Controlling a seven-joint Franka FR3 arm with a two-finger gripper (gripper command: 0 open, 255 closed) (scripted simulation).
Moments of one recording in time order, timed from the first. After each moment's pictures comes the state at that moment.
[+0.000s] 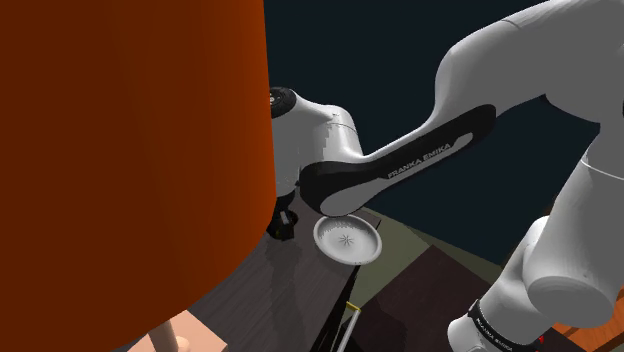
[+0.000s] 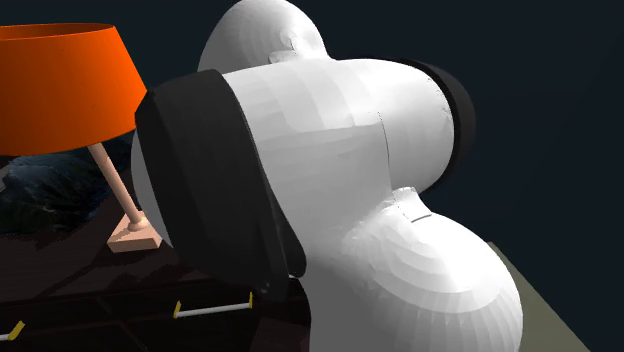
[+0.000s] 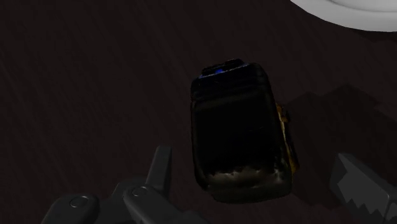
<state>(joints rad) 0.18 0.10 0.58 -2.08 -0.48 2.11 -0.27</state>
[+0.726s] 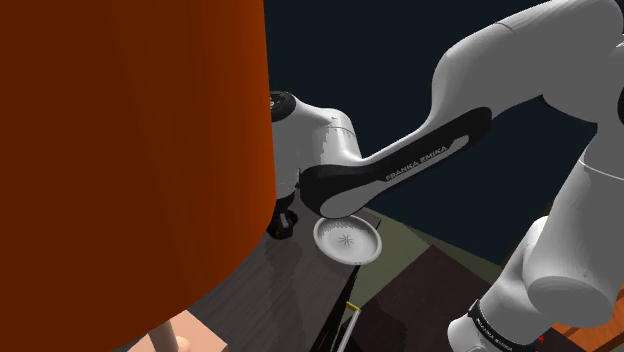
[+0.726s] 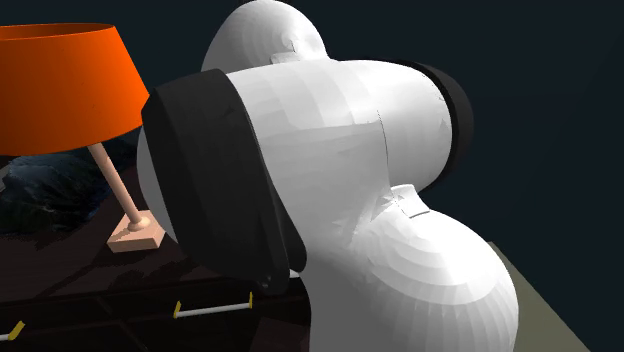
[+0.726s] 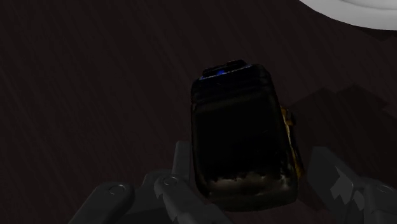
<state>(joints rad) 0.18 0.11 0.57 -2.09 -0.49 2.12 -0.27</state>
